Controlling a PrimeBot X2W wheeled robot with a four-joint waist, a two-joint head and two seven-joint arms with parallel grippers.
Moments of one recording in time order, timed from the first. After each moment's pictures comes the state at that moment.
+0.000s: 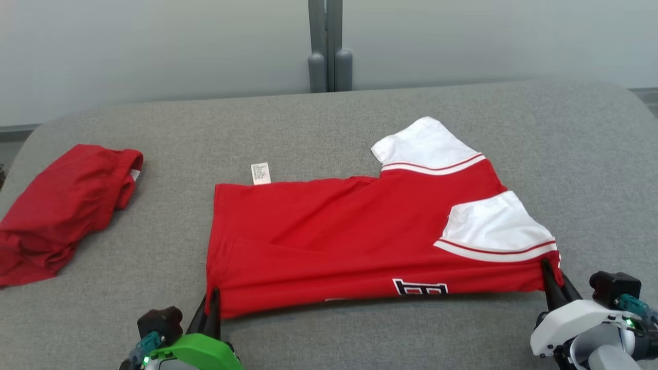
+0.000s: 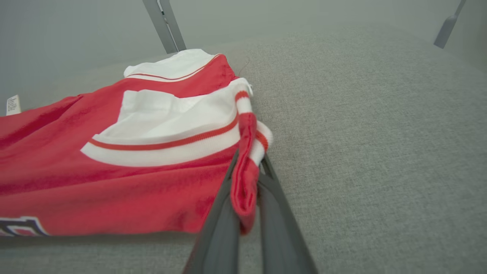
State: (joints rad) left arm -0.16 0.05 -0.18 0.66 -0.40 -0.08 -0.26; right arm -0.16 -0.19 0.00 0.62 0.33 0.13 -0.26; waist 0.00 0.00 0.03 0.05
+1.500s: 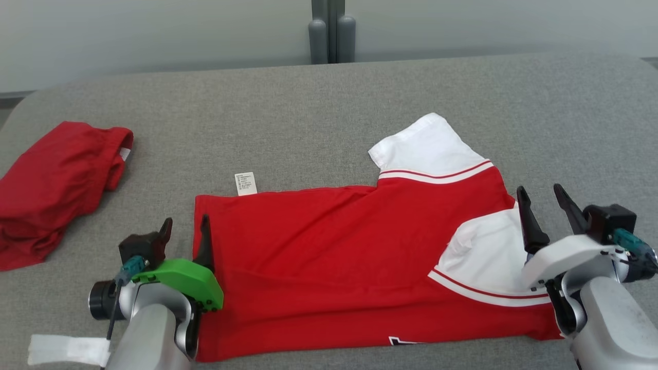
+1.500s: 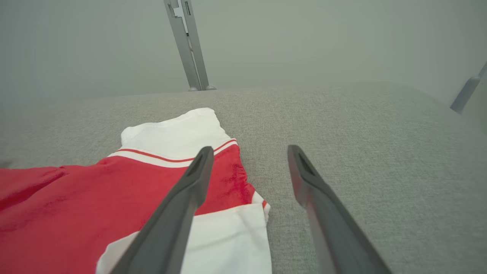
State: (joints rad) left arm -0.37 0.05 -0.09 0.78 -0.25 -0.07 -0.26; right arm -0.29 -0.21 0.03 0.55 0.28 0.13 -0.26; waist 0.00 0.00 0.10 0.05
